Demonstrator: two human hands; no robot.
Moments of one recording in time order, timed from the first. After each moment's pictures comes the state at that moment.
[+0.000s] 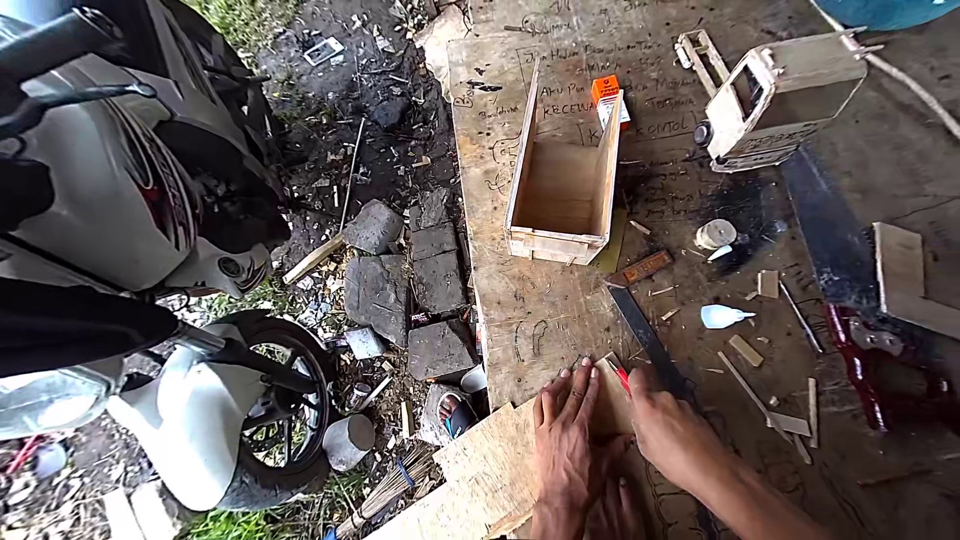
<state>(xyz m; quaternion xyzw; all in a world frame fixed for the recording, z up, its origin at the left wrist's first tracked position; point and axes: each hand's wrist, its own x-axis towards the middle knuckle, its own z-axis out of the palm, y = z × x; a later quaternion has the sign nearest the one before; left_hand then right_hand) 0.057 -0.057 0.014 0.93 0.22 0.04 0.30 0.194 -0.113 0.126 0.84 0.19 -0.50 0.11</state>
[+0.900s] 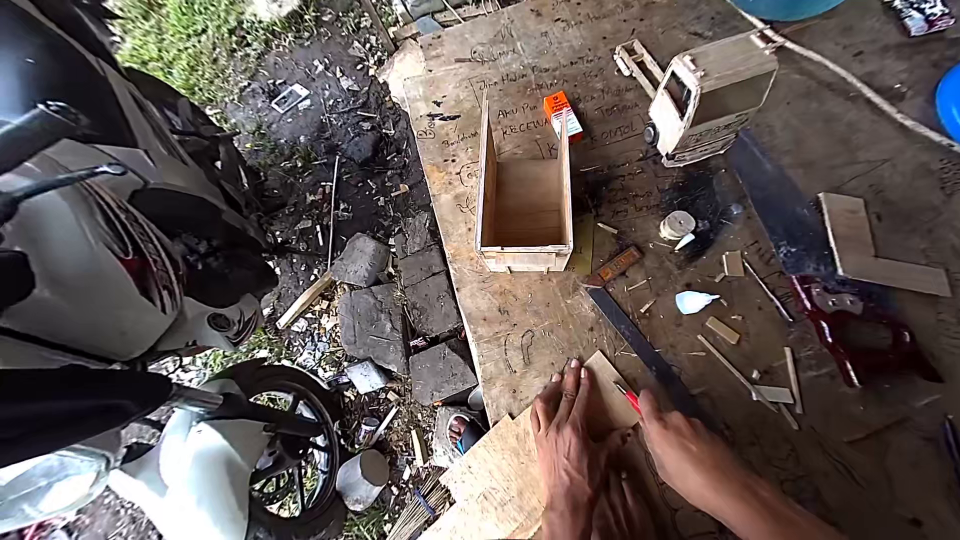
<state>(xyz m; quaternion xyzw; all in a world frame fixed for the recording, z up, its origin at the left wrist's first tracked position) 0.058 -0.055 0.015 0.92 0.23 0.04 0.30 0.176 -0.145 0.133 0.83 0.16 -0.52 0.09</state>
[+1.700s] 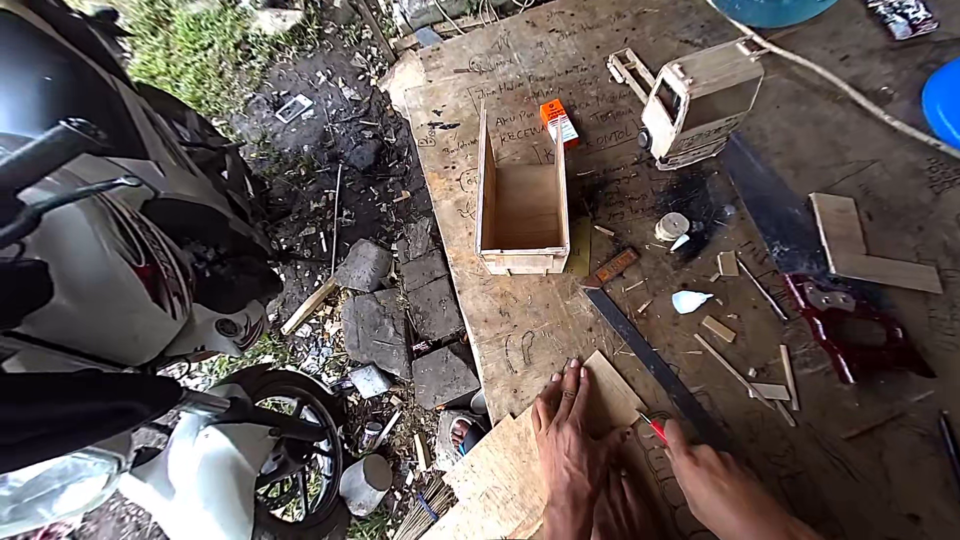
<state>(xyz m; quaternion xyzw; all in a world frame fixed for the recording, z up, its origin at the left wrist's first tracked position) 0.060 -0.055 0.017 0.92 0.24 0.03 0.32 0.148 -0.195 0.131 0.86 0.16 -0.48 0.06</state>
